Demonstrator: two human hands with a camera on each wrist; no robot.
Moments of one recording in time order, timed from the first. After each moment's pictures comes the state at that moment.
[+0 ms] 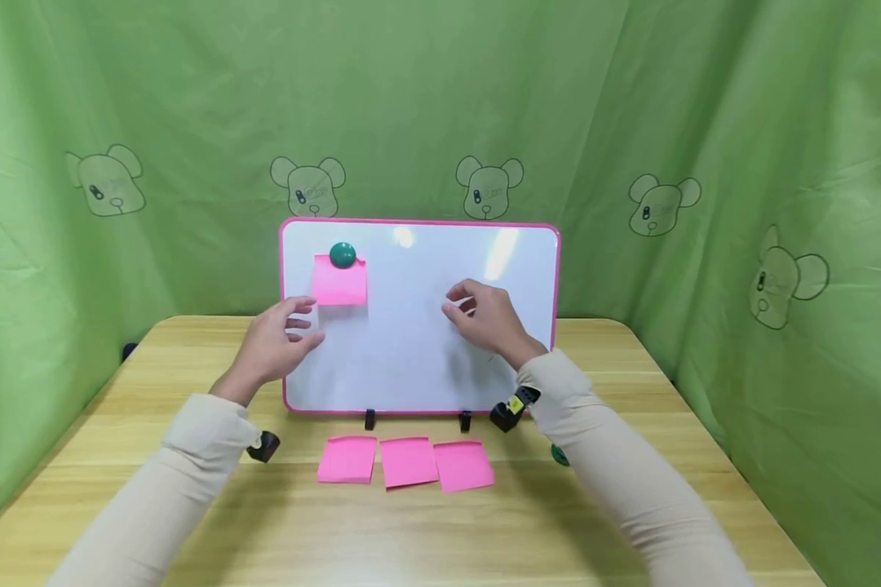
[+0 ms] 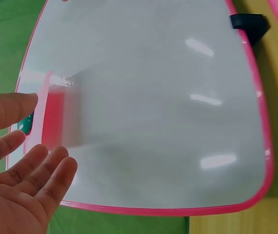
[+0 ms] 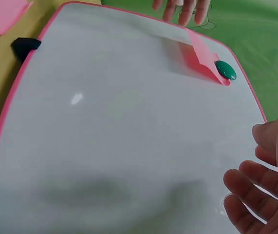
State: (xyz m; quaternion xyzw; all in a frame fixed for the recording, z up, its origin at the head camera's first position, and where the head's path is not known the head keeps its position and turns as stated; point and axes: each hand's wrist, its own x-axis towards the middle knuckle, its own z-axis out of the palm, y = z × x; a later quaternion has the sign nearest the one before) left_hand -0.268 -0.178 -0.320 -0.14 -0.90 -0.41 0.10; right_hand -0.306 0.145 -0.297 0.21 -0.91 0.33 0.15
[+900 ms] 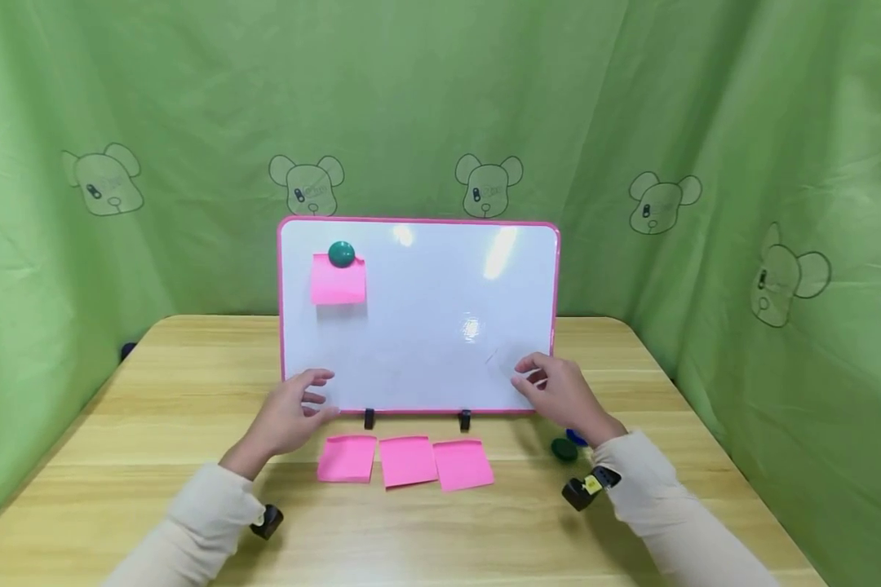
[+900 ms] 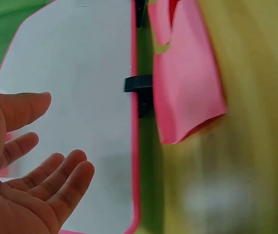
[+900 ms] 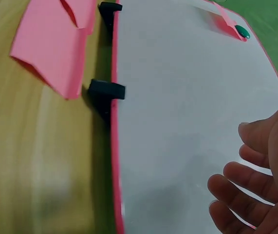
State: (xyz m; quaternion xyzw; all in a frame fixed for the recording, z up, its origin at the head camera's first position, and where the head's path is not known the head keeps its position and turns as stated) left_hand -0.223 -0.162 -0.396 -0.16 -0.89 -0.42 0.04; right_hand -0.247 0.243 -0.368 0.18 -0.92 0.32 0.12
